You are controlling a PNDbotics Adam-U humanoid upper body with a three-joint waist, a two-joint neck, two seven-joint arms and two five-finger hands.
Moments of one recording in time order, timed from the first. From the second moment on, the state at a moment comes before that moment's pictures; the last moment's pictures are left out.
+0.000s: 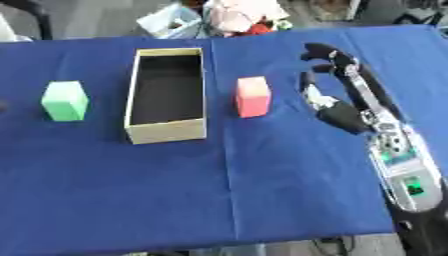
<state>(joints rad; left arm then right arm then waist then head) -0.59 0.86 -0.15 -1.38 -0.57 -0.25 -0.44 -0.33 -0.36 0.04 -1.68 0.27 -0.25 0.16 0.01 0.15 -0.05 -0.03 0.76</state>
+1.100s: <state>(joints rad) -0.70 0.75 -0.16 -1.10 -0.82 -0.35 -0.44 -0.33 -0.35 0.06 -1.68 0.27 -0.25 0.18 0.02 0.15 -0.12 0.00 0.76</state>
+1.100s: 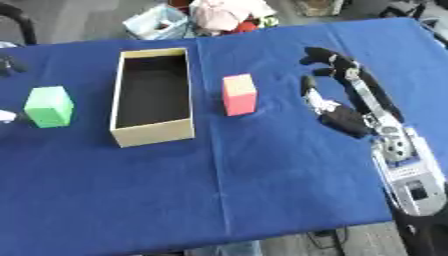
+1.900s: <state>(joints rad) -0.70 0.72 -0.16 -1.04 -0.92 -0.34 -0.32 -0.34 -0.35 0.06 -1.68 0.27 -0.25 0.18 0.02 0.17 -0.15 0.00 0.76</state>
